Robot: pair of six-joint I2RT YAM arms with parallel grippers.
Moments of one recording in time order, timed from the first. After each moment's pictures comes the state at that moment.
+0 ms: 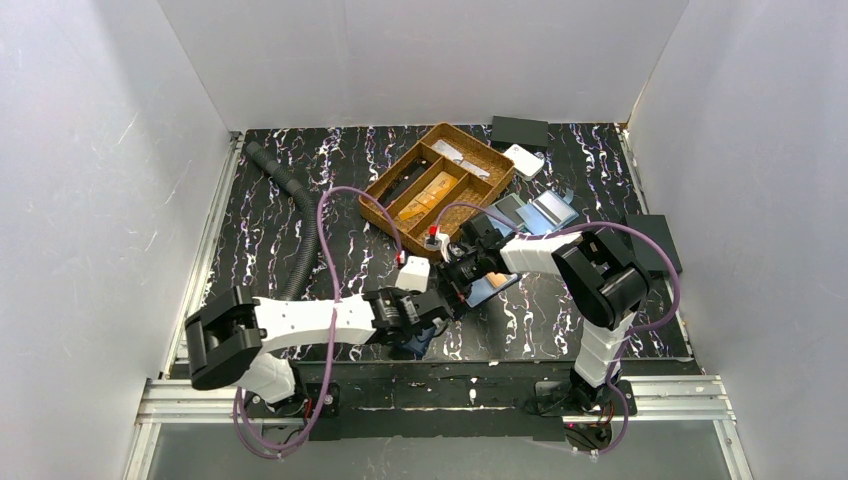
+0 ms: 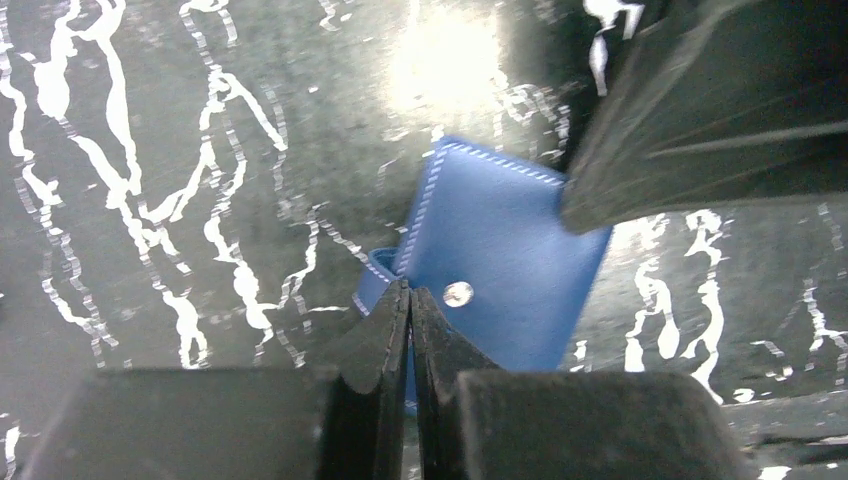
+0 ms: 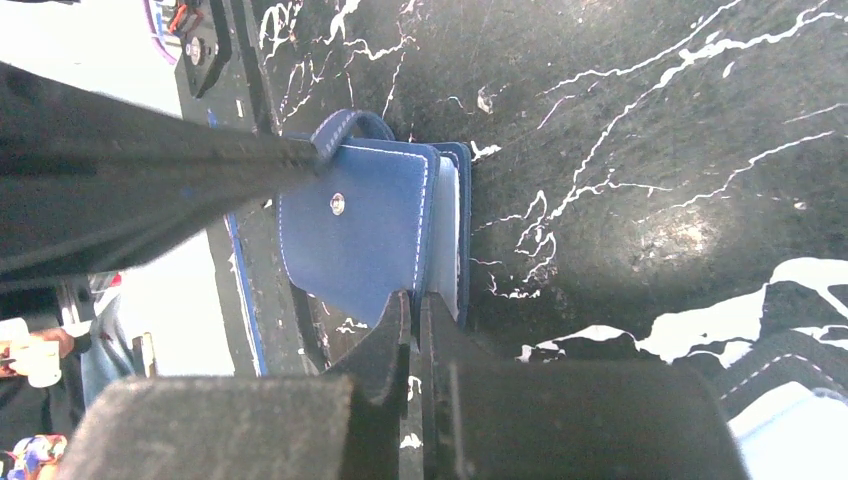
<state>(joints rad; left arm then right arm) -1.21 1.49 0.86 -0.59 -0.61 -0.90 0.66 1.84 0.93 -0.14 -0.96 -0.01</state>
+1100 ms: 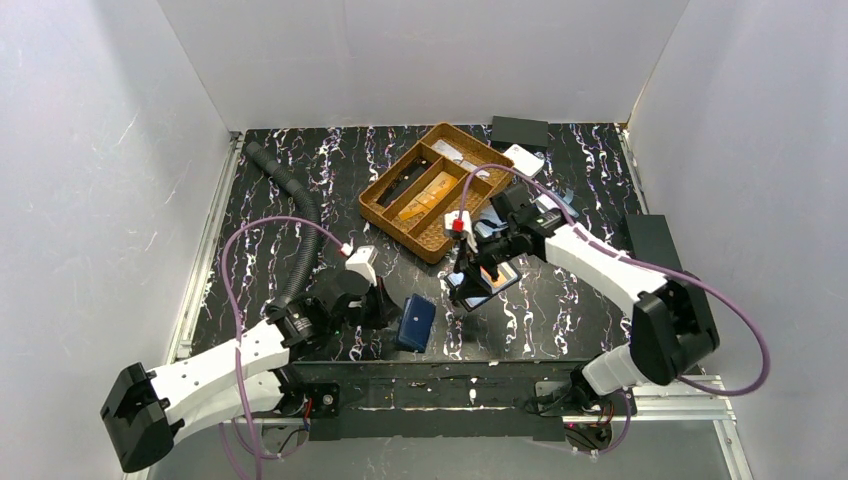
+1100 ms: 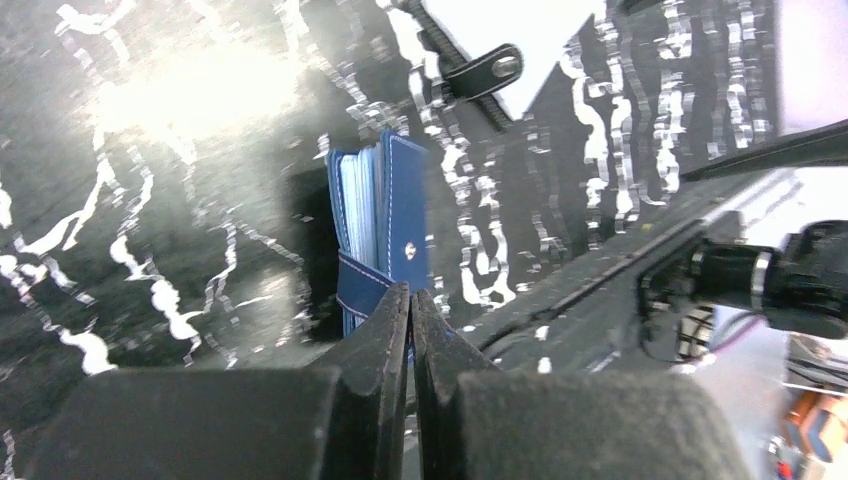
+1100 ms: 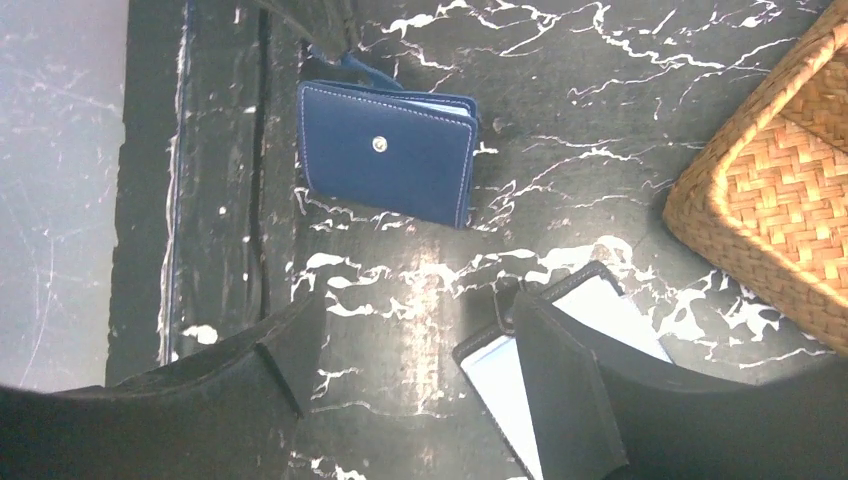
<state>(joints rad) -0.91 0.86 0.46 -0.27 -0.11 -0.79 0.60 1.48 1.06 -0.62 -0.88 -0.64</state>
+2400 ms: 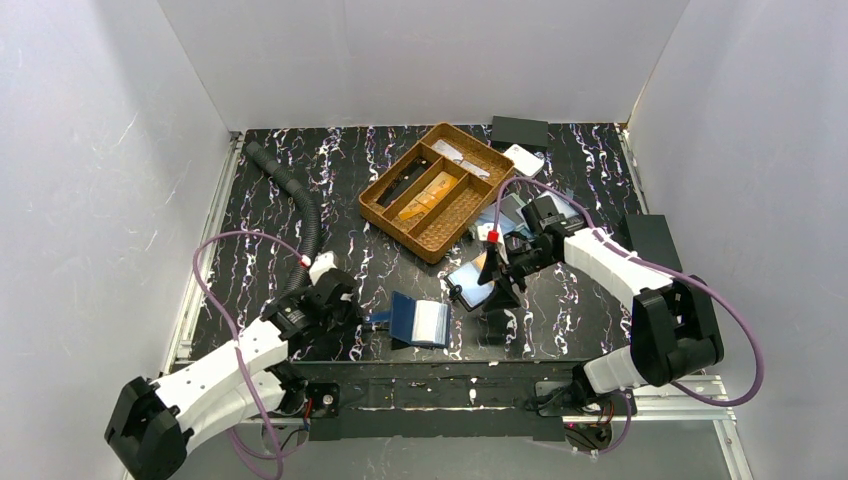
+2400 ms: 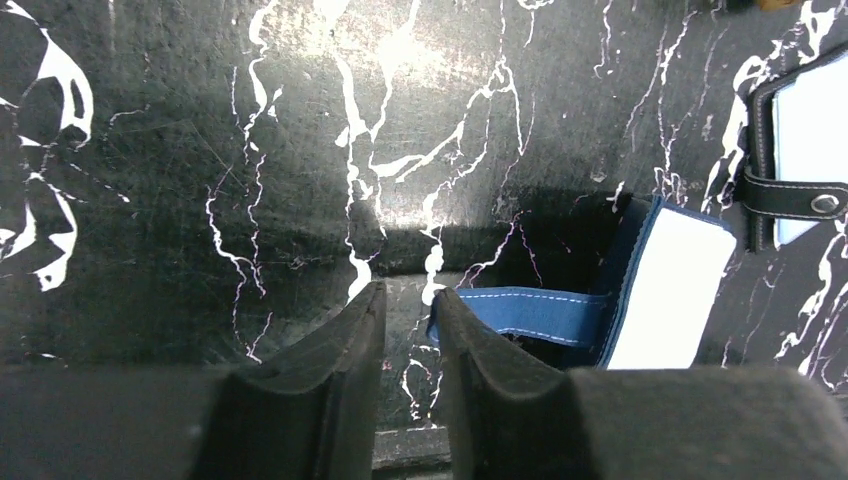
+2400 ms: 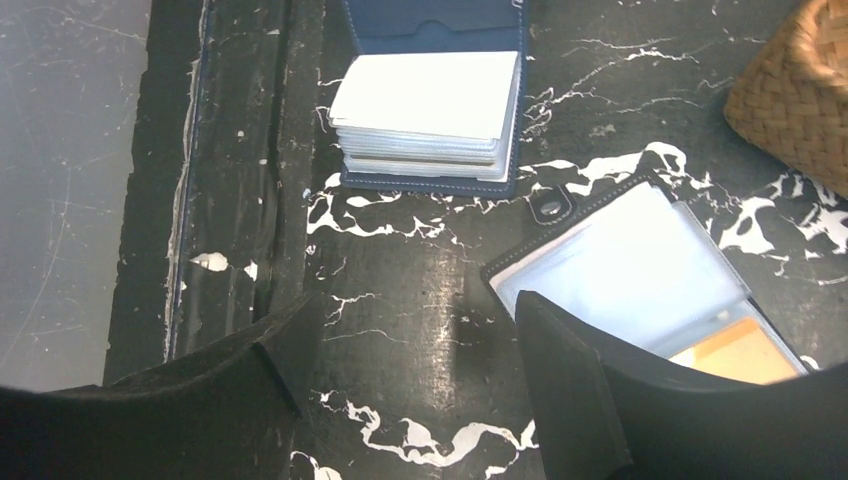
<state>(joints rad) -0.72 0.88 0.45 -0.55 -0.26 -0.93 0.40 1.43 0.92 -0.80 -1.03 -0.97</state>
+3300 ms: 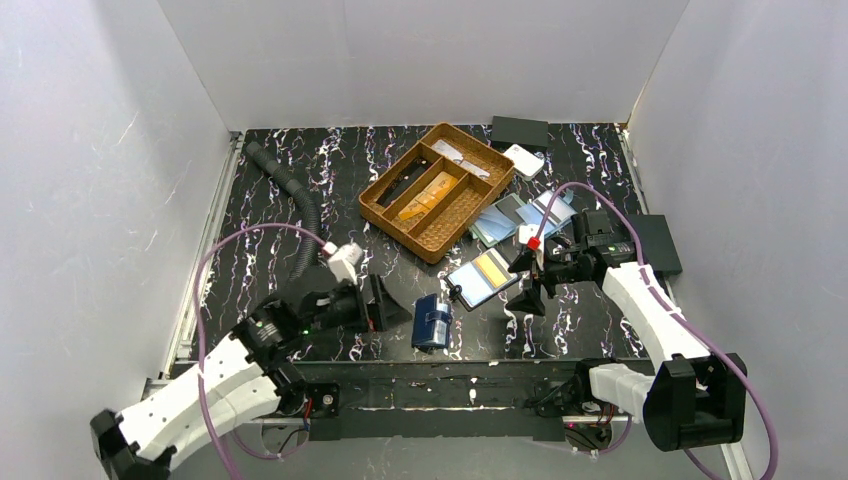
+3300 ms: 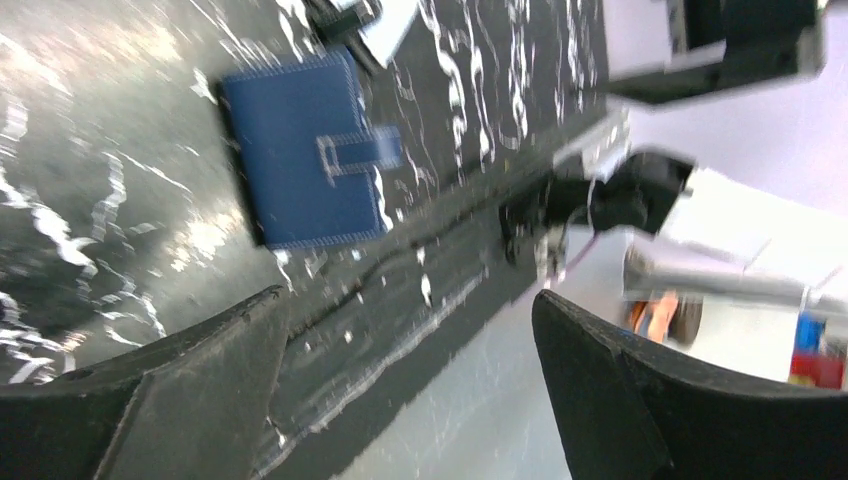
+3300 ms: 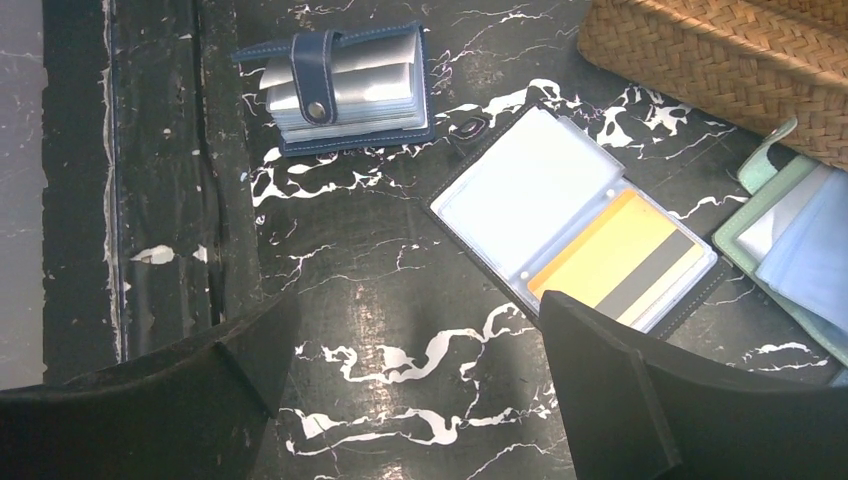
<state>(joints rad) -0.75 0.60 0.55 -0.47 0.22 -0.86 0.17 1.11 0.76 -0.78 -1.03 -0.97</state>
